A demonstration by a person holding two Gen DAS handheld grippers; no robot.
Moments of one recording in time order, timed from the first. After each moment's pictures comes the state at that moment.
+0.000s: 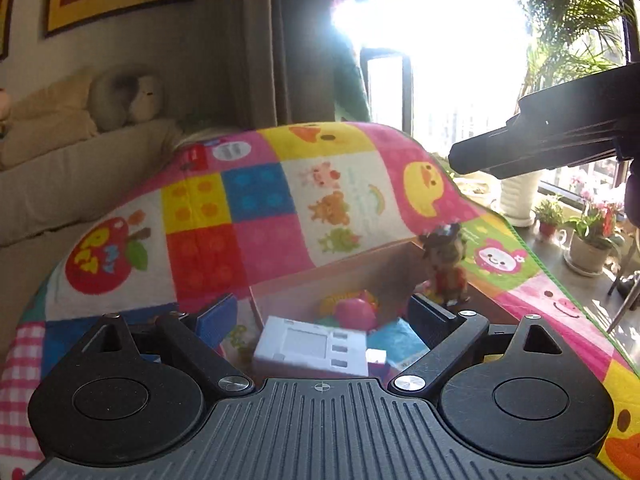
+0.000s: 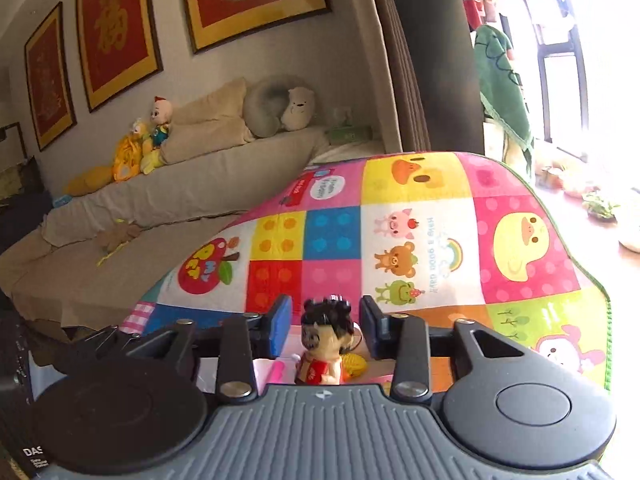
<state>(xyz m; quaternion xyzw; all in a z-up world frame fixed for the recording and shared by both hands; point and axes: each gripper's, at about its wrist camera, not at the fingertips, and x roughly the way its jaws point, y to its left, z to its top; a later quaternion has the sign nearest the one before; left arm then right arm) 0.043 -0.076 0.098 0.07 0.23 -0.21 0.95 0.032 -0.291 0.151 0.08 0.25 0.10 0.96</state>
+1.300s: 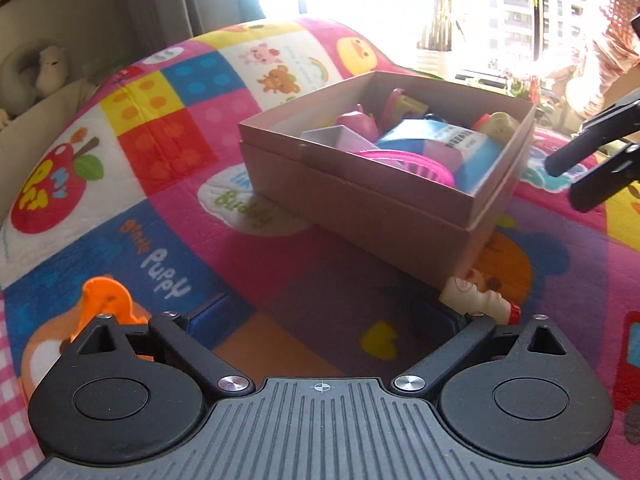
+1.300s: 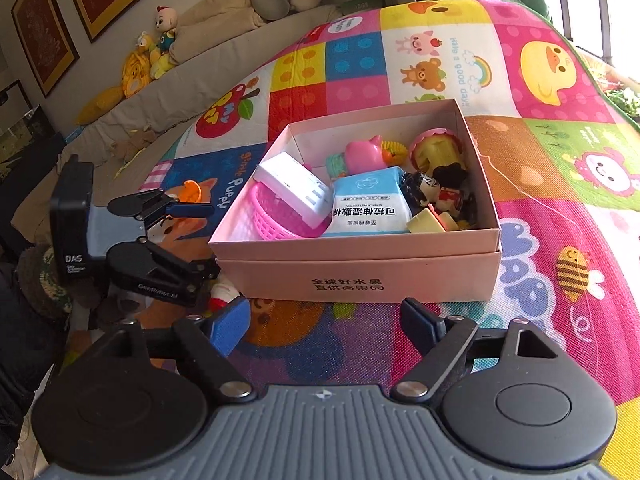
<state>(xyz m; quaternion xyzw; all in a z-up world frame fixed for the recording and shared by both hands) 0.046 0.010 0.006 0.20 0.30 -0.34 0.87 -0.036 -0.261 0.016 0.10 0.38 0.16 0.90</state>
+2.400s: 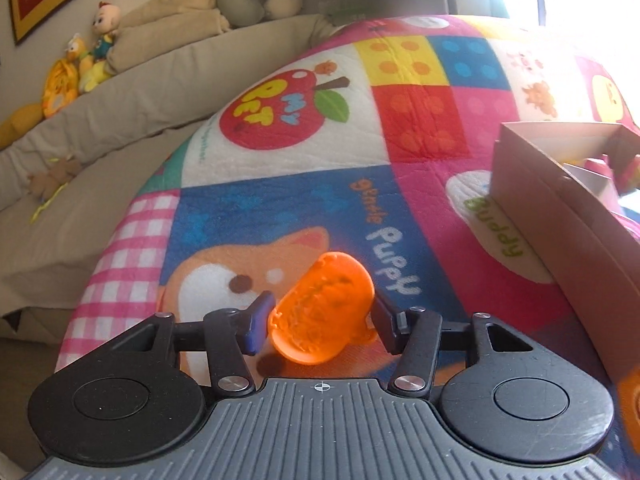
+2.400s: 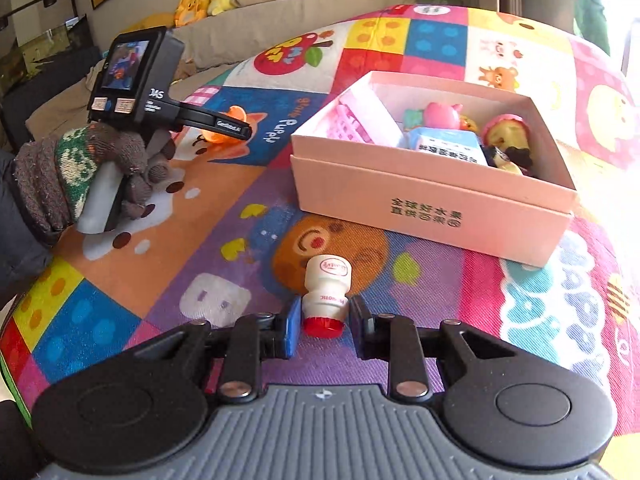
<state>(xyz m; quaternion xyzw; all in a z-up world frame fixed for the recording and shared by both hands) 0.096 0.035 0.013 0.09 0.34 -0.01 0.94 -0.060 -0.207 -0.016 -0.02 0.38 0.20 0.90</state>
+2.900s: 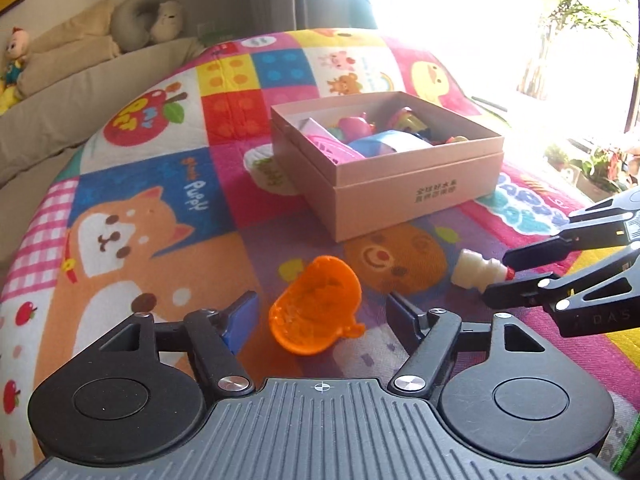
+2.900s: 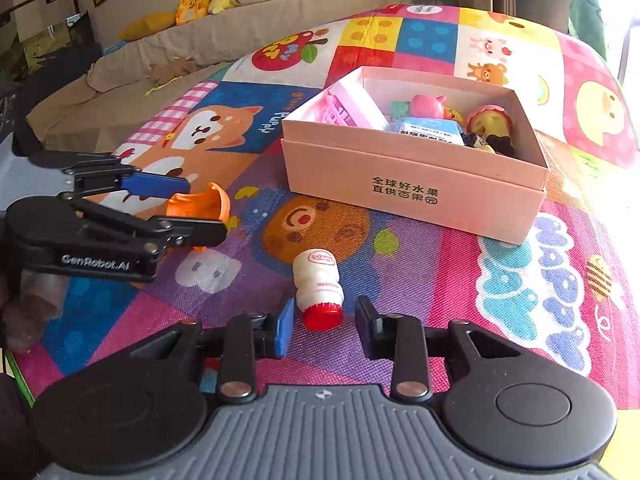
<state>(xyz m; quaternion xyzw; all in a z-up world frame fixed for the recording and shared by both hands) -0.058 -0.024 0.023 0.09 0.32 -0.17 0.93 -0.078 -0.219 -0.013 -0.04 0.38 0.19 0.90</state>
